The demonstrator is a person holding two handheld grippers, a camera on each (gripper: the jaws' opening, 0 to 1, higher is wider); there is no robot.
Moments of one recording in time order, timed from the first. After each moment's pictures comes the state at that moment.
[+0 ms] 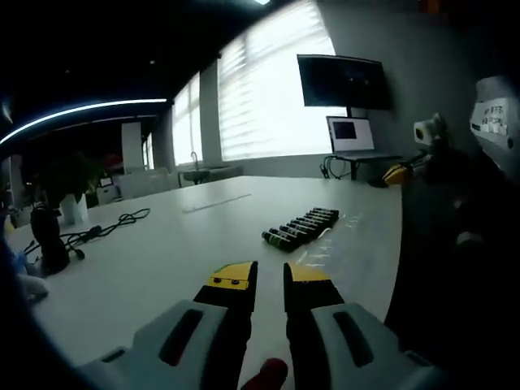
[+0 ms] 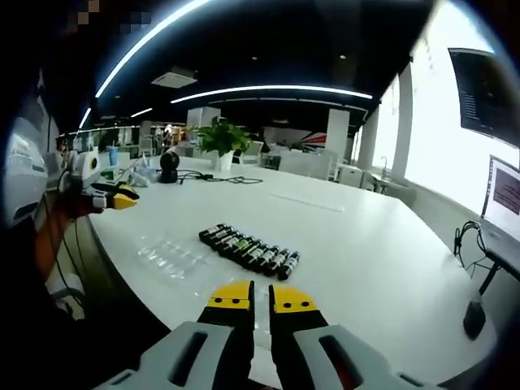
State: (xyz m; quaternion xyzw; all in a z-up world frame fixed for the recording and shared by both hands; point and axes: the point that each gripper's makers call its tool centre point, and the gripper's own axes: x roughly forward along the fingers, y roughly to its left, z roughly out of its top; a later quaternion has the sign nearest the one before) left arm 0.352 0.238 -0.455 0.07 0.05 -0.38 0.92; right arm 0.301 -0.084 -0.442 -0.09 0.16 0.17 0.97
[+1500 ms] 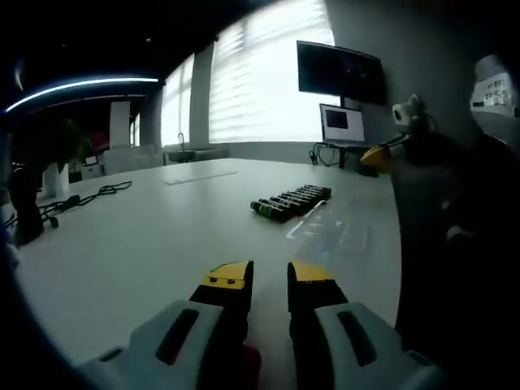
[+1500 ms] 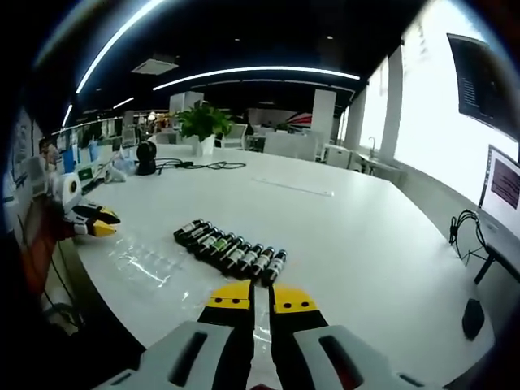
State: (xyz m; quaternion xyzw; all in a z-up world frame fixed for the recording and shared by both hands) left arm 0.360 0.228 -0.503 0.04 0.09 -0.42 0.90; right arm 0.345 -0.086 -0.449 -0.08 0.21 0.13 0.97
